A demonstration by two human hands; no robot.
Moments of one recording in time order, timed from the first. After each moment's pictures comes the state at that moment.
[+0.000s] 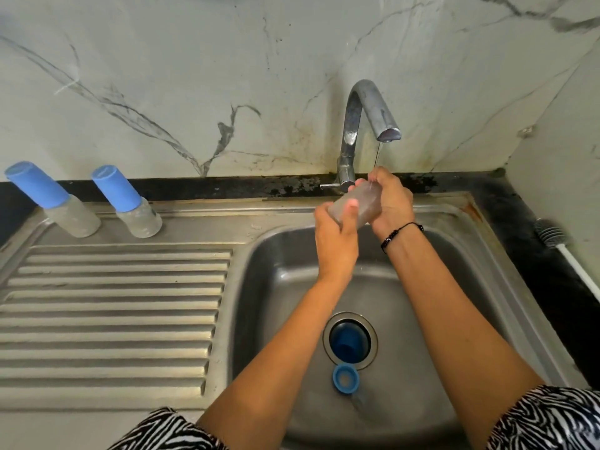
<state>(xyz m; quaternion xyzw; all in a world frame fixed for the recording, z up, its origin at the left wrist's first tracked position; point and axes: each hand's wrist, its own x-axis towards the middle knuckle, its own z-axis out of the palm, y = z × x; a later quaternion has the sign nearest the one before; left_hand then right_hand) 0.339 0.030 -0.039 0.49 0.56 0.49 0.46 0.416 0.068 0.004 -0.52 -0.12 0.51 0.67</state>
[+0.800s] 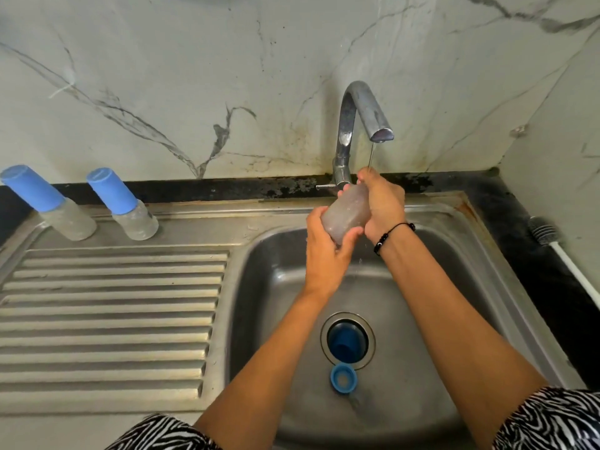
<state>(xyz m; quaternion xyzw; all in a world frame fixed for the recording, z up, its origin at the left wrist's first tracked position) 0.320 0.026 -0.071 0.63 0.47 0.50 0.37 0.406 0.059 0.010 -0.54 -0.17 0.49 0.66</state>
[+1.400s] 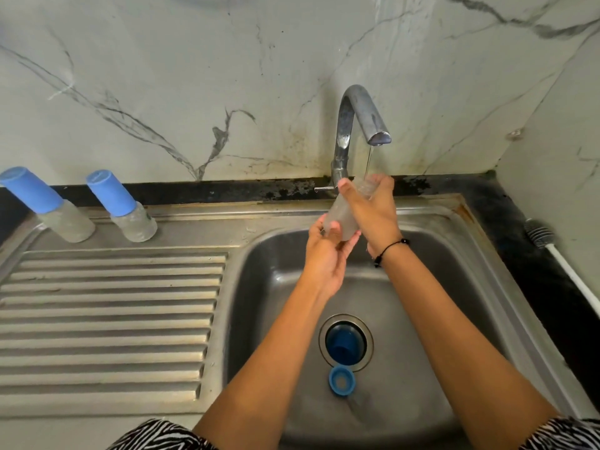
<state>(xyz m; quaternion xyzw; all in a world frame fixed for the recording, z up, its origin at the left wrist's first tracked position) 0.330 0.029 -0.046 0.20 0.34 0.51 0.76 0.407 0.050 -0.006 -0.64 -0.39 0.36 0.56</state>
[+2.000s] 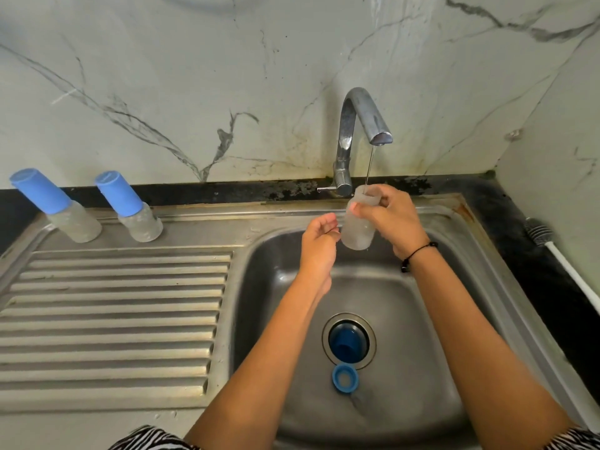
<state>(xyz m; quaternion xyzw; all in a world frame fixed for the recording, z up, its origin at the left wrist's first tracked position) 0.318 0.027 -0.038 0.37 0.49 0.49 0.62 0.435 0.035 -0.006 -0.66 -0.53 0.29 0.44</state>
